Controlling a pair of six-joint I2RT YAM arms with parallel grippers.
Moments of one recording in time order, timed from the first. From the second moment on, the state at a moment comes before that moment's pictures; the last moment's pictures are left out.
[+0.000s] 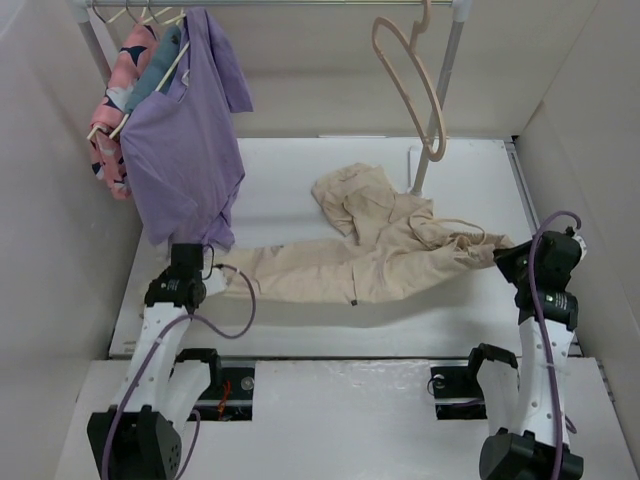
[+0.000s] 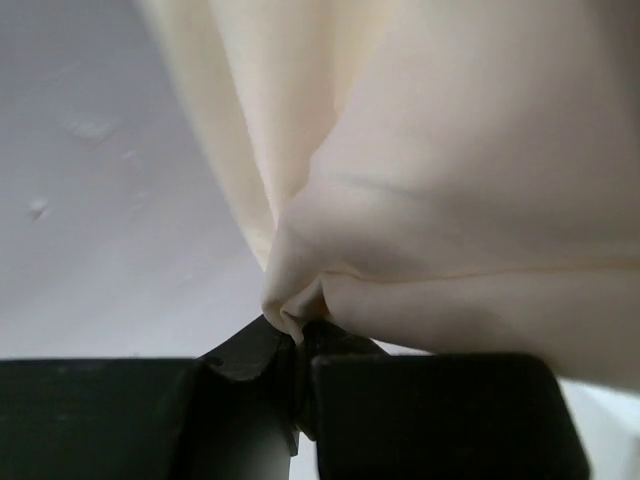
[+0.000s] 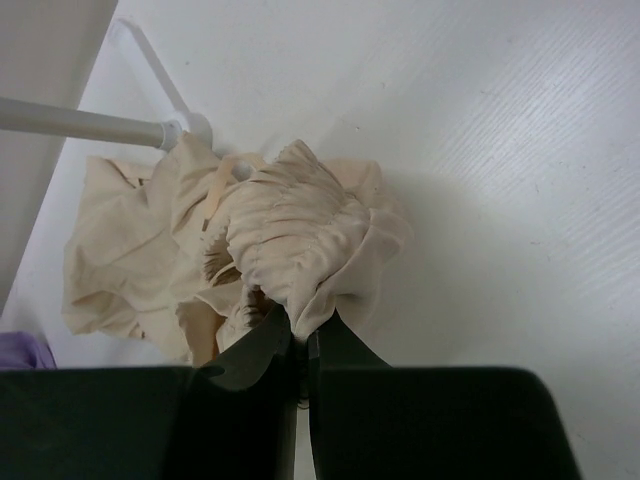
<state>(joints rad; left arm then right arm) 0.00 0.85 0.61 -0.81 -0.57 1.23 -0.35 0.67 0.71 -0.62 -0.05 0.72</state>
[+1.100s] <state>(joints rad) 0.04 0.70 0.42 -1.02 -0.59 1.40 -0.35 0.58 0.73 -0.75 0.25 0.97</state>
